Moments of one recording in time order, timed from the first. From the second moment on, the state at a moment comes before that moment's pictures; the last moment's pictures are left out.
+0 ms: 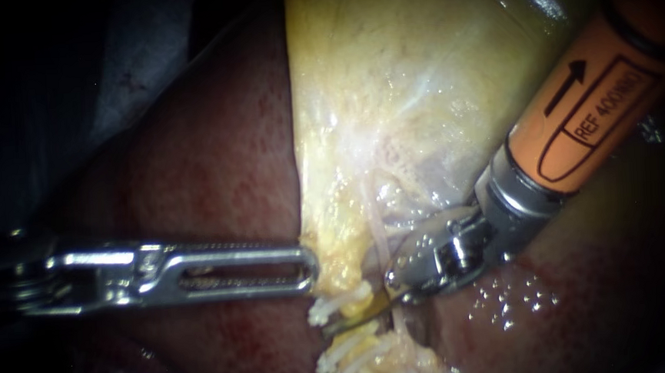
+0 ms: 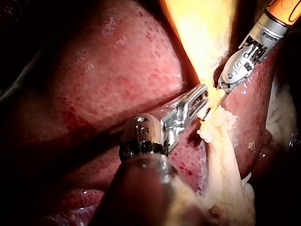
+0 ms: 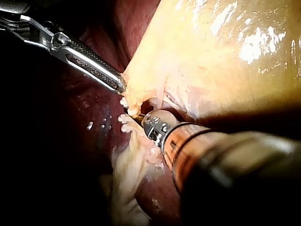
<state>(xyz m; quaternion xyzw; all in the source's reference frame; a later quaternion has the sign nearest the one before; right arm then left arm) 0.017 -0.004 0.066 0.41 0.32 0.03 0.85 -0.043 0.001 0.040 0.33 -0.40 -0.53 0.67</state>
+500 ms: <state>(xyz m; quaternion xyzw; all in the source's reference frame) 0.017 -0.004 0.066 0.41 0.32 0.03 0.85 -0.043 0.001 0.040 0.33 -0.40 -0.53 0.67</state>
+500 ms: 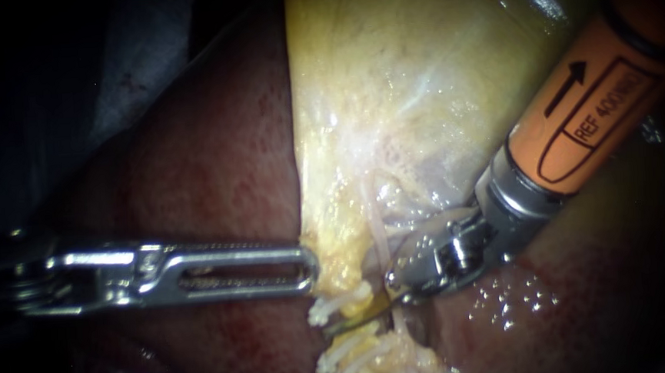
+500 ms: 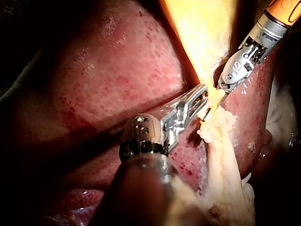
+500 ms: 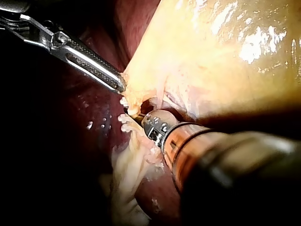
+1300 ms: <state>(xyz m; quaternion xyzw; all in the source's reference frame) 0.017 -0.004 0.066 0.39 0.33 0.04 0.86 -0.043 0.001 0.040 0.33 -0.40 -0.53 0.67</state>
